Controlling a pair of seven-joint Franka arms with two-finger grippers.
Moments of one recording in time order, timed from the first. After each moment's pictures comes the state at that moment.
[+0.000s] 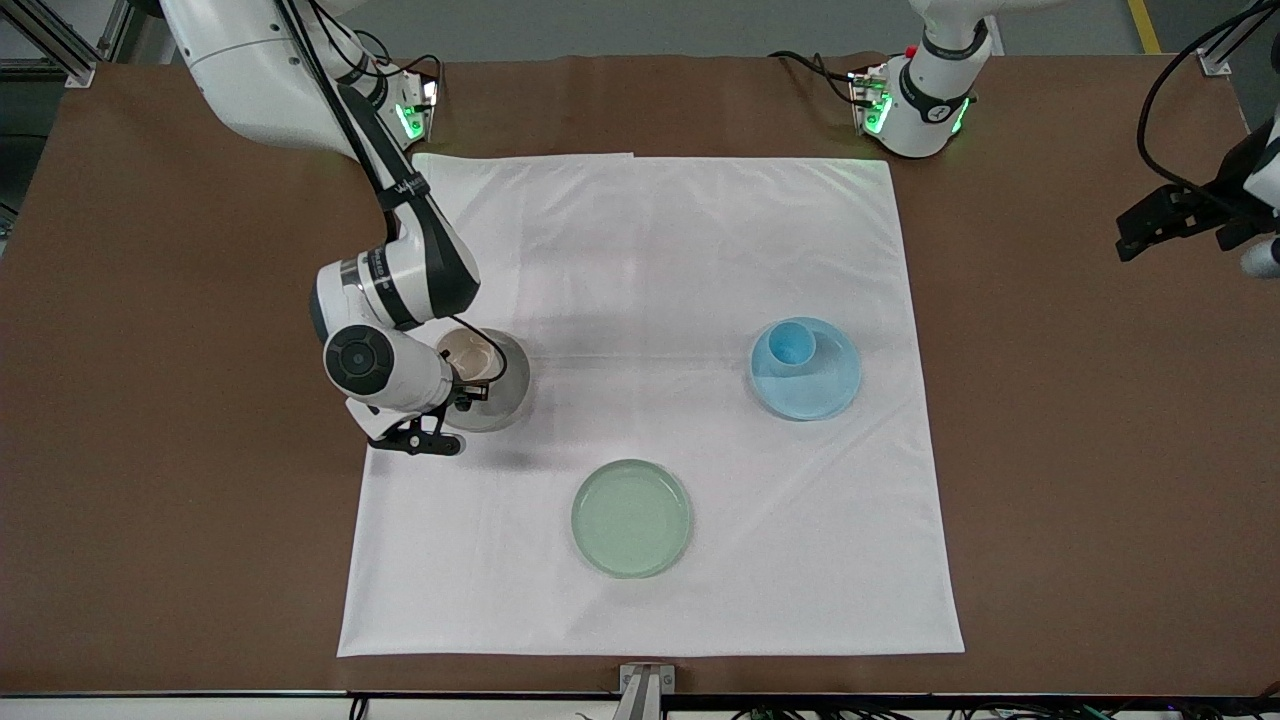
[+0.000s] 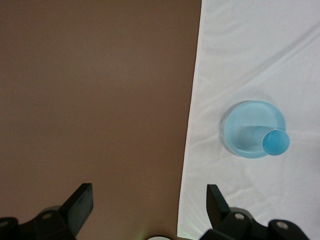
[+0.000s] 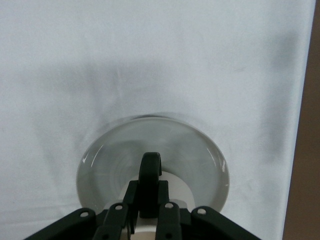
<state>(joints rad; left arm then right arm) 0.02 -0.03 -0.06 -1.52 0.06 1.46 -0.11 0.39 0.55 -0.02 -1.70 0.07 2.07 0.43</state>
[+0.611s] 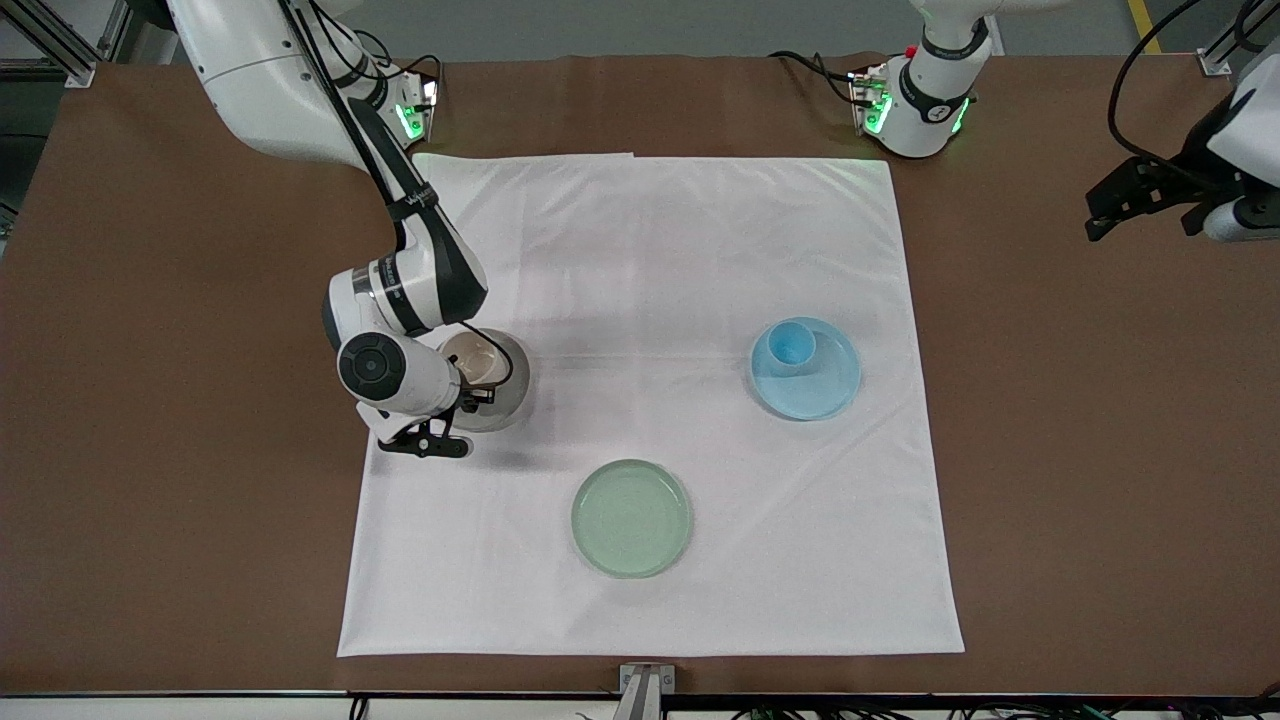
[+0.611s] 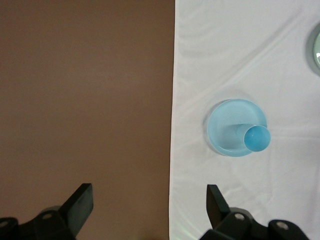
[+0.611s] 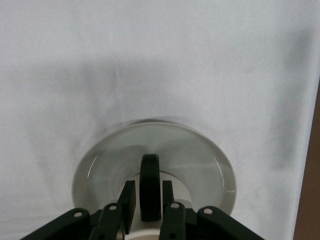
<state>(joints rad) -0.02 -0.09 -0.10 -1.60 0.04 1.54 -0.12 0.40 0.58 -0.02 -1.70 0.08 2.09 0.43</state>
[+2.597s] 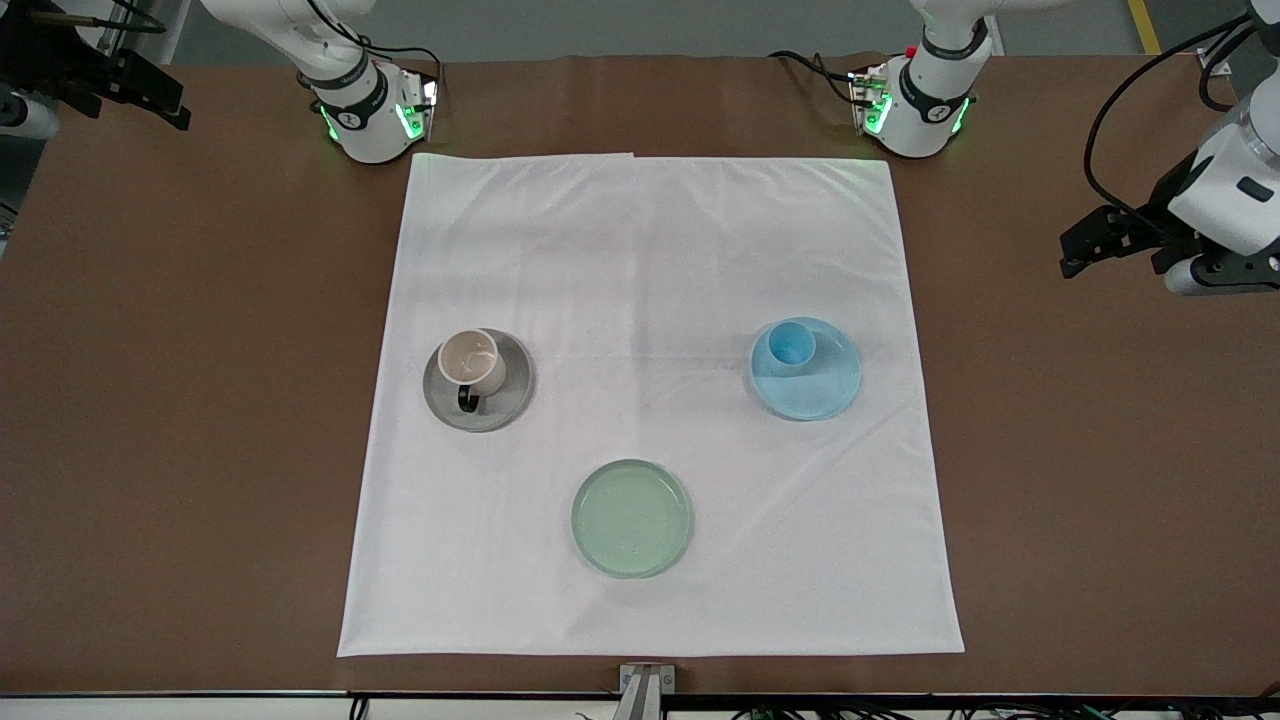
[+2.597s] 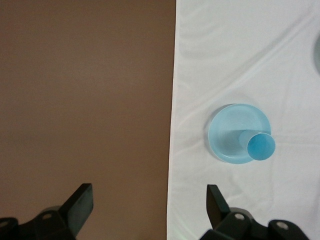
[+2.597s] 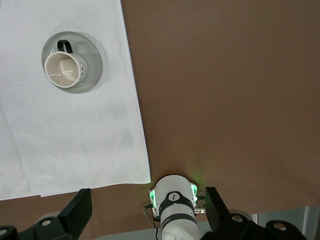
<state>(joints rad) 0.00 -0.01 -0.10 -1.60 0.03 1.58 -0.12 0.08 -0.25 -0.03 -1.65 -0.01 1.21 0.18</state>
